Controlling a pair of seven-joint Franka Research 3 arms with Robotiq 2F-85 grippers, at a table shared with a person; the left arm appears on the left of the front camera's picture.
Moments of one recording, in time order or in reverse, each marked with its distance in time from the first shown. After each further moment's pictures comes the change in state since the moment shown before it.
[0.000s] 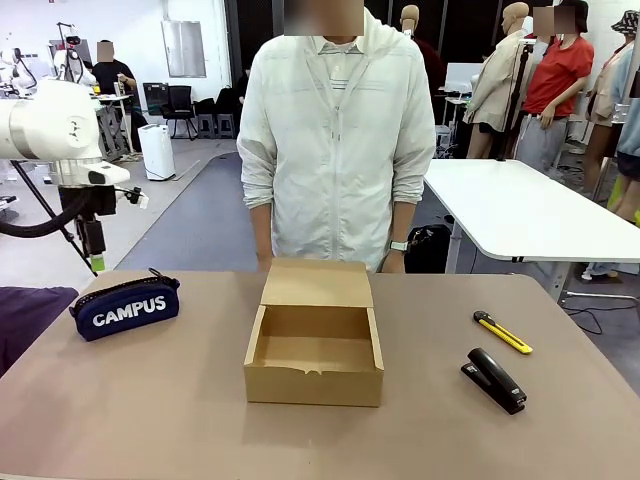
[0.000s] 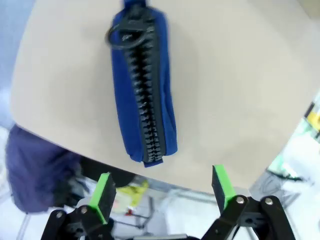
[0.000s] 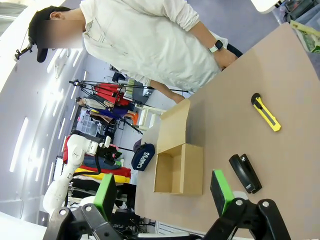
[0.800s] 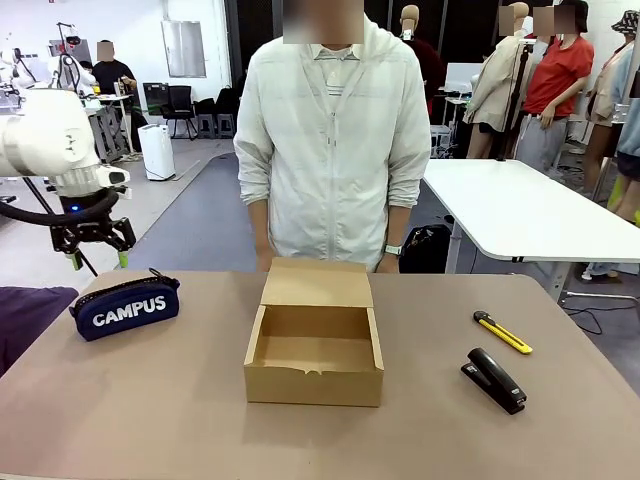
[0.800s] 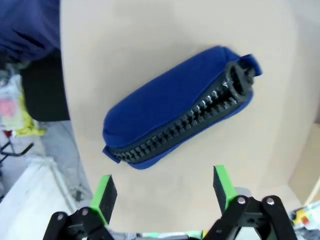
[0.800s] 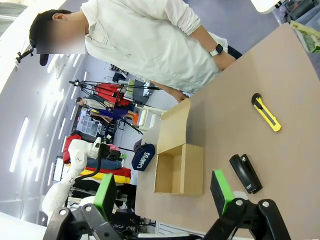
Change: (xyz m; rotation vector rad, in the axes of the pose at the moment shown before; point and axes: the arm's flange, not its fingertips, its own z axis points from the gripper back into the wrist) left arm 0.001 -0.007 -0.016 0.021 -0.101 1.109; right arm 0.000 0.001 0.000 0.001 -0.001 0.000
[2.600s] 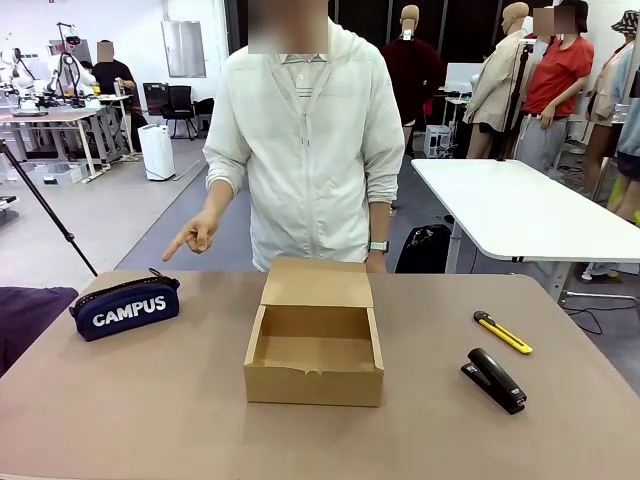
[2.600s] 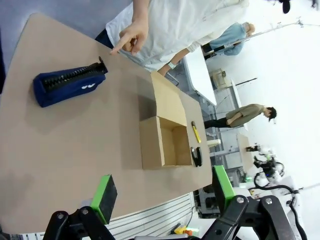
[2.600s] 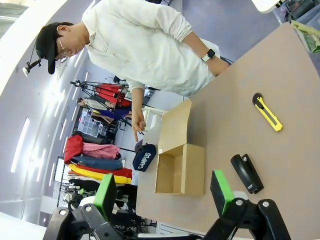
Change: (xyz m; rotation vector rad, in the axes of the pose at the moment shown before) left arm -0.332 0.172 0.078 -0.984 -0.642 0.197; right arm -0.002 -0.001 -0.001 0.005 -0.003 -0.004
